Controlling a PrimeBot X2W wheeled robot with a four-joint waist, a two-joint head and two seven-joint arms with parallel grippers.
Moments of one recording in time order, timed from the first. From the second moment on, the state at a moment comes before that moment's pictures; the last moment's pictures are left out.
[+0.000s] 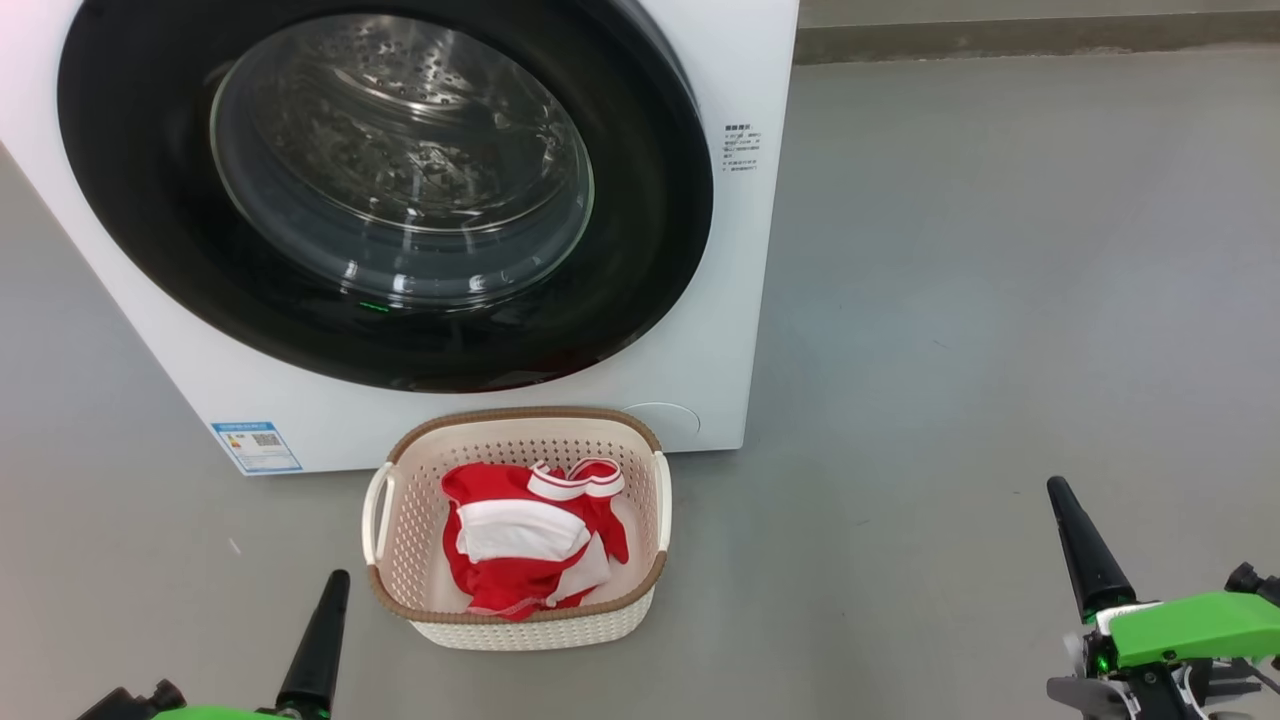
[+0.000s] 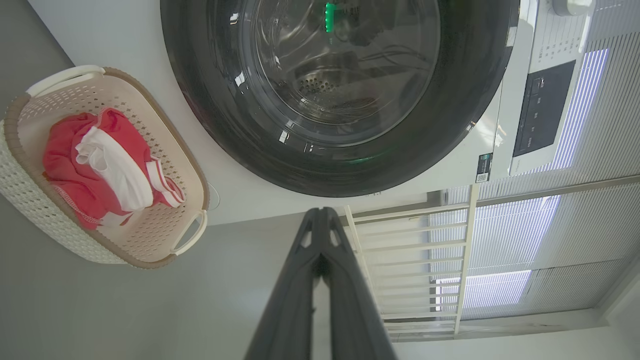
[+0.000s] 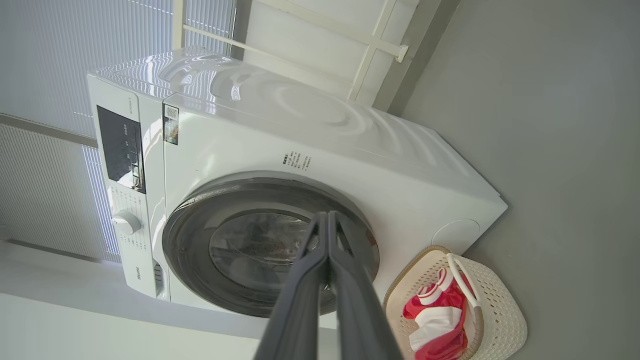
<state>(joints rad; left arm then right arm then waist) -0.03 0.06 0.02 0.23 -1.43 -0.10 0.04 -0.03 -0.06 -0.08 0.23 1.43 0.13 0.03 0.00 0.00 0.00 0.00</state>
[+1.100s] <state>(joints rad) -0.07 0.05 0.06 0.26 -1.63 -0.12 0.09 -0.06 -0.06 -0.10 0.27 1.63 0.13 0.09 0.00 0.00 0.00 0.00</state>
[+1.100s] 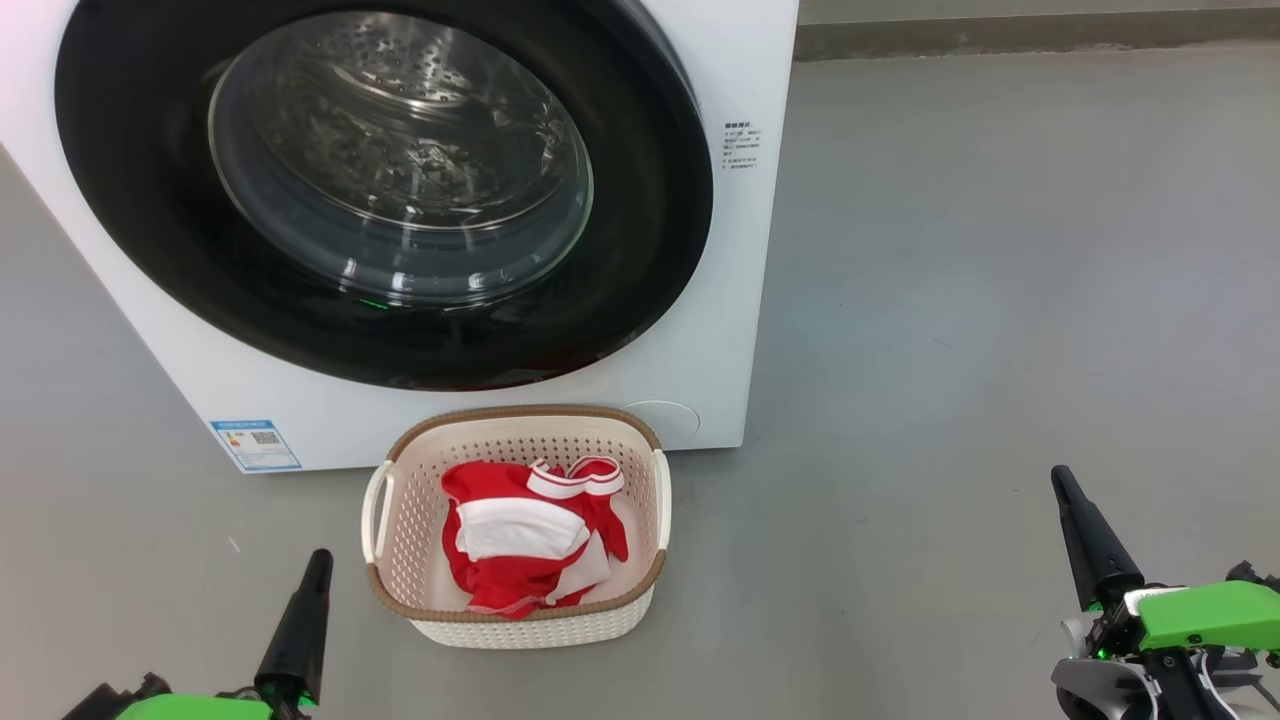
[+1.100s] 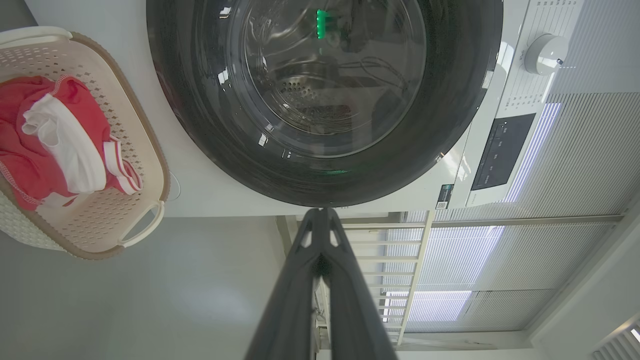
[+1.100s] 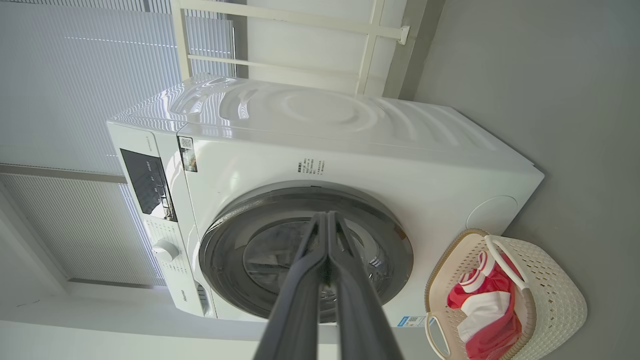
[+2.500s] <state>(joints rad) -0.07 0.05 0.06 0.26 -1.63 -0.12 0.10 -0.06 -0.05 -0.12 0.27 1.63 0.13 0.10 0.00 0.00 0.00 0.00</state>
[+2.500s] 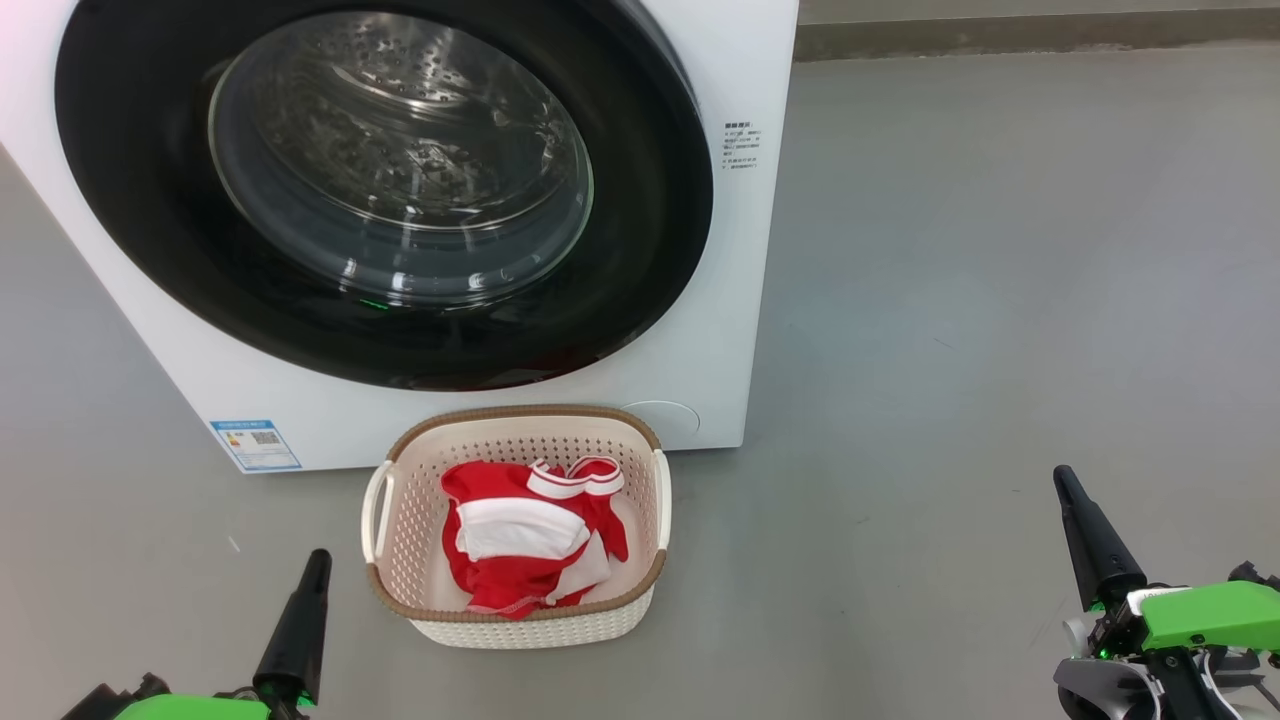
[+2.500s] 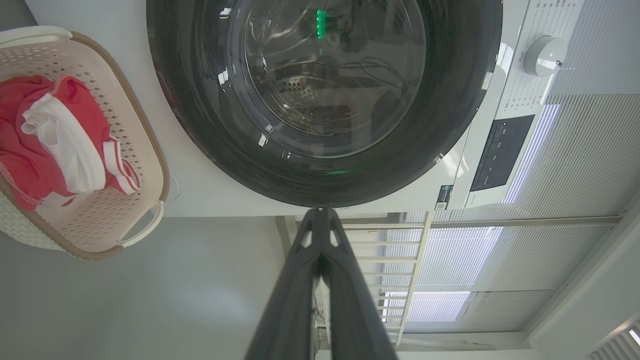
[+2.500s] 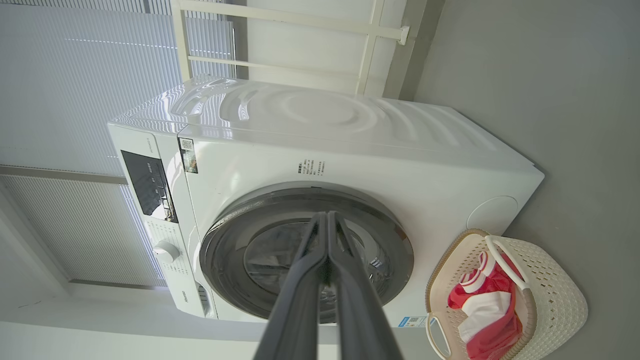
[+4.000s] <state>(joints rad) -0.07 0.05 0.07 0.27 -1.62 -0.12 0.10 -0.06 -0.05 -0.12 0.27 1.62 0.13 0.10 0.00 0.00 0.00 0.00</state>
